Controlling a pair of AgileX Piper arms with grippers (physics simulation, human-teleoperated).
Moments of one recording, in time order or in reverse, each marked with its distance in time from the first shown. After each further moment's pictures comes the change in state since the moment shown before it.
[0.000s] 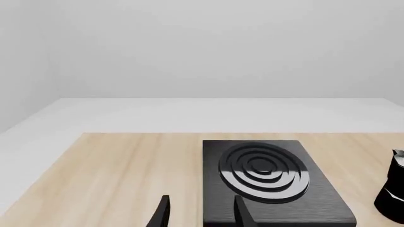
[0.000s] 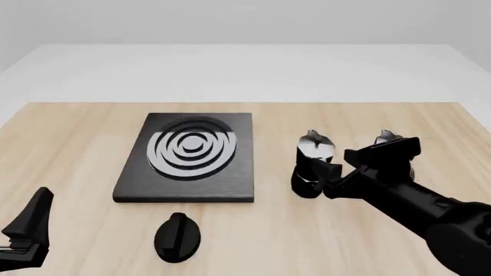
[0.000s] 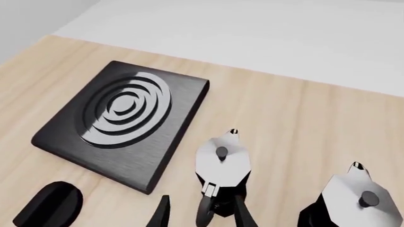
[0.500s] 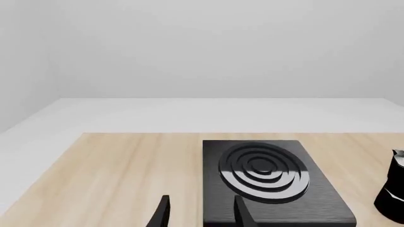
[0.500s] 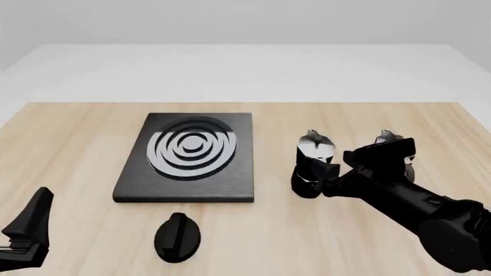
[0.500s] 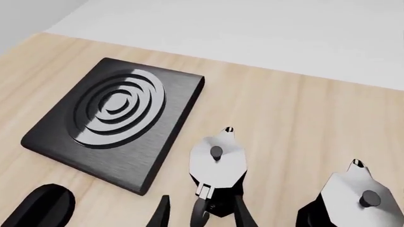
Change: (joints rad) left arm 0.000 0.000 0.000 0.000 0.000; right arm -0.017 0.057 -0.006 -0.032 0.004
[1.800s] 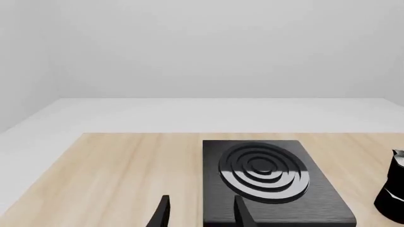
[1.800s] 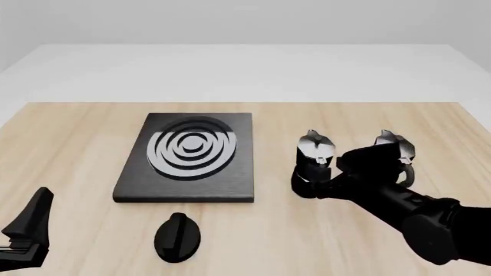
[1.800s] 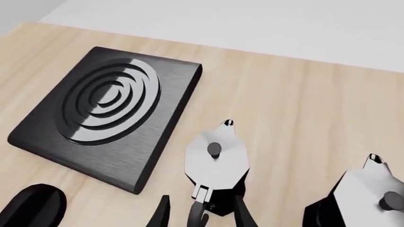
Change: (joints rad) left arm 0.000 0.000 0.000 0.000 0.000; right arm -0.002 0.129 -0.010 -0.069 0.021
